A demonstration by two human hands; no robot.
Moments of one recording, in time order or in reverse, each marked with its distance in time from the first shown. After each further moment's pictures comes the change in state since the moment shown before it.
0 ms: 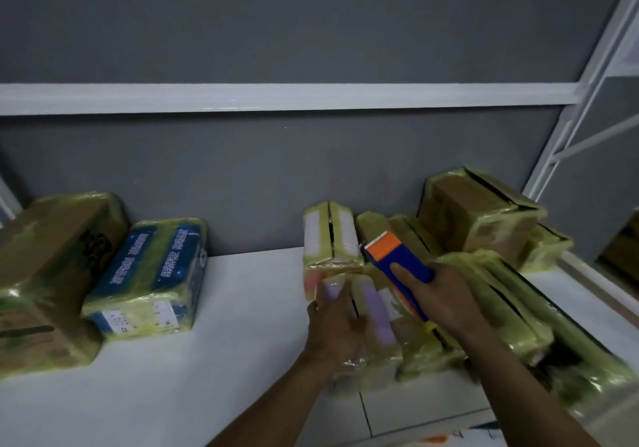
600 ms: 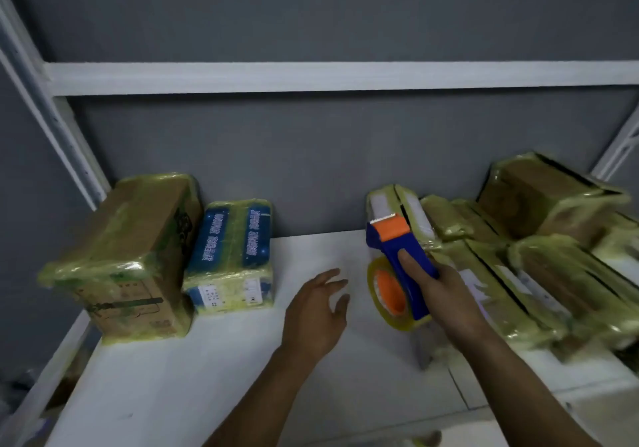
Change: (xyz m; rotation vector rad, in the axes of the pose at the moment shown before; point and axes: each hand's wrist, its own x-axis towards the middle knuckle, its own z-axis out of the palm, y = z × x) left_hand -0.049 -0.141 -0.145 0.056 0.255 0.209; right_hand -0.061 -0.111 0.144 0.295 -0.074 0.180
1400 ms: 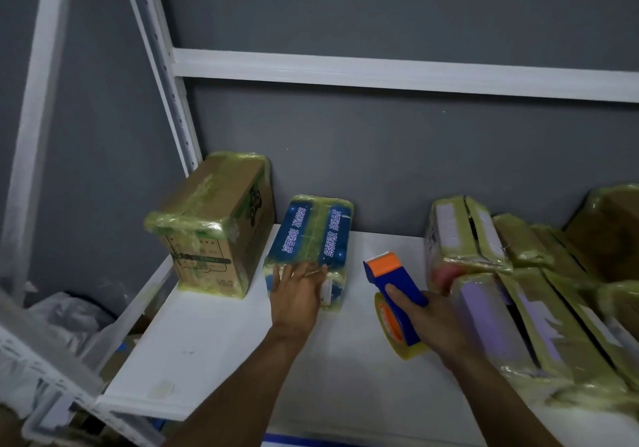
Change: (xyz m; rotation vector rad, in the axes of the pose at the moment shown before) left_hand -0.016 -0.065 -0.059 0.537 0.057 -0.313; right_hand 0.012 0.040 0.079 -0.189 -0.230 0.089
